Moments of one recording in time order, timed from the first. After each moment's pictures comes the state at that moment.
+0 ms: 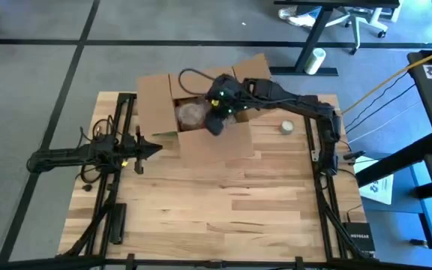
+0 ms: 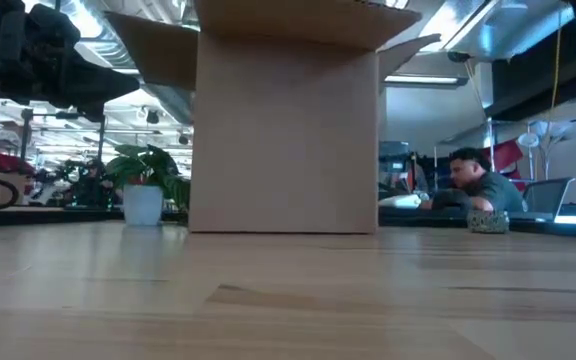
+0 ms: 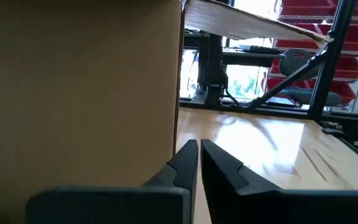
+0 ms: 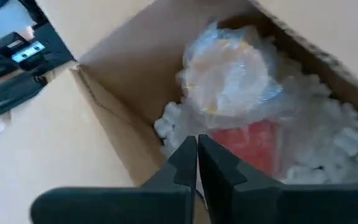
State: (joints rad) left arm 0.08 0.01 0.01 0.02 -0.09 -0.03; right arm -0.20 1.90 2.07 -0.99 -0.03 0.28
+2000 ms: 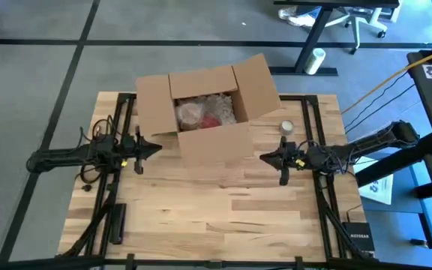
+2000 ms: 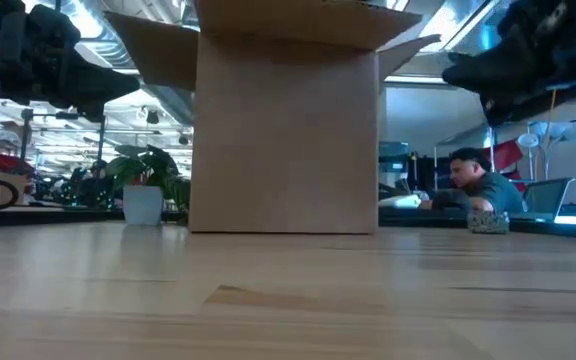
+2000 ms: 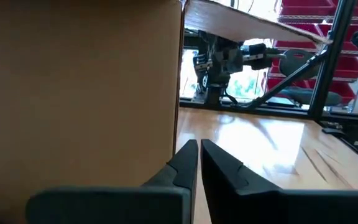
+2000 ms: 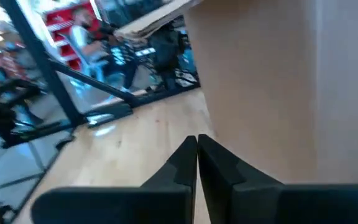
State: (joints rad) left arm 0.08 0.01 0.01 0.02 -0.09 -0.03; right arm 0.22 0.65 0.08 0.54 0.29 0.31
